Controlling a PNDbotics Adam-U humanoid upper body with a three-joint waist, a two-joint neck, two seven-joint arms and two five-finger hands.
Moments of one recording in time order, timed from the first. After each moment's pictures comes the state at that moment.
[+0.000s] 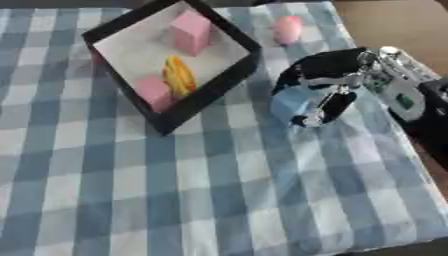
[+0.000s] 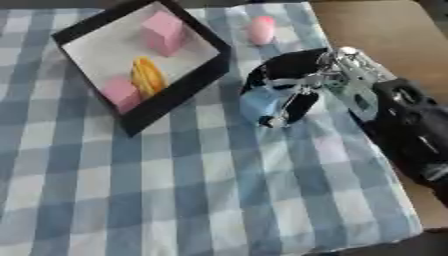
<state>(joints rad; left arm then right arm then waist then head) -0.25 0.37 0.11 -1.98 -0.01 -0.01 0.42 -0.66 -0.72 0.35 -1.35 0.73 -0.60 0.58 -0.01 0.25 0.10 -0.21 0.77</state>
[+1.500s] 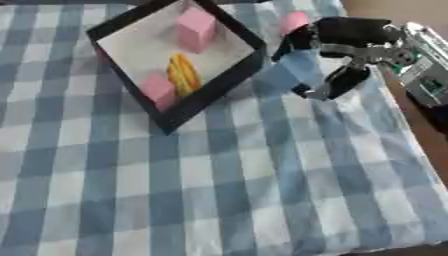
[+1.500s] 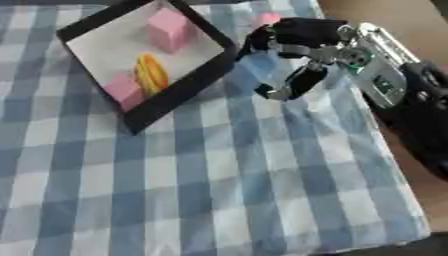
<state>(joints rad) -0.25 0.37 0.11 -1.98 -0.03 -0.02 0.41 -0.68 -0.81 0.32 -1.53 0.49 -0.51 0.38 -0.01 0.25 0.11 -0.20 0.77</state>
